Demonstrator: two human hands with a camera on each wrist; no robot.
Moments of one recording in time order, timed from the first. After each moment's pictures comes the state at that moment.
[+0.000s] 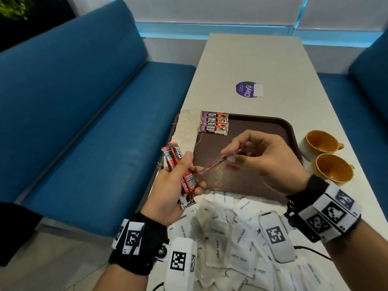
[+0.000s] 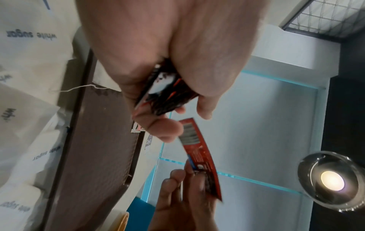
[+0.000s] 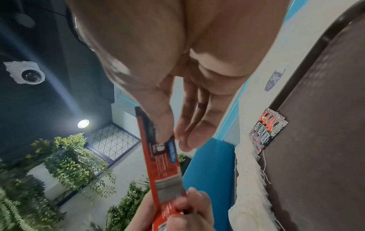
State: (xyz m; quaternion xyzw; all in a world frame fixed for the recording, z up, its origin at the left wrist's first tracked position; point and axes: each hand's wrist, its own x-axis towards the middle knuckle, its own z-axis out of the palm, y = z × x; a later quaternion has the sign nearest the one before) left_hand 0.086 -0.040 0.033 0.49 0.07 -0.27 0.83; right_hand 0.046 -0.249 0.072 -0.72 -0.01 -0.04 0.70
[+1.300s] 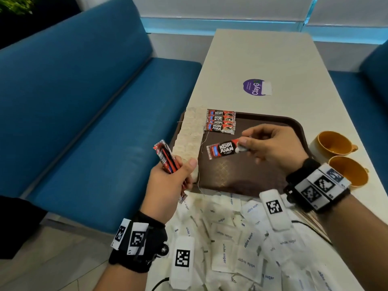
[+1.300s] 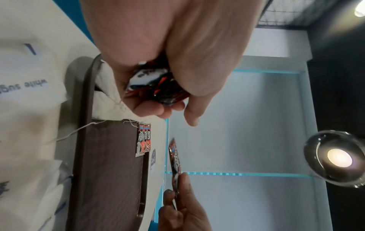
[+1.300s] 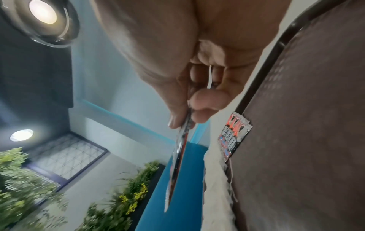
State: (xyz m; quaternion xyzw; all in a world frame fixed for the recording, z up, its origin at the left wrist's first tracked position) left_hand 0.105 -0.021 0.004 0.63 0.02 -0.12 0.77; right_hand 0.093 -0.270 0.048 -0.73 0.16 -0.06 0.66
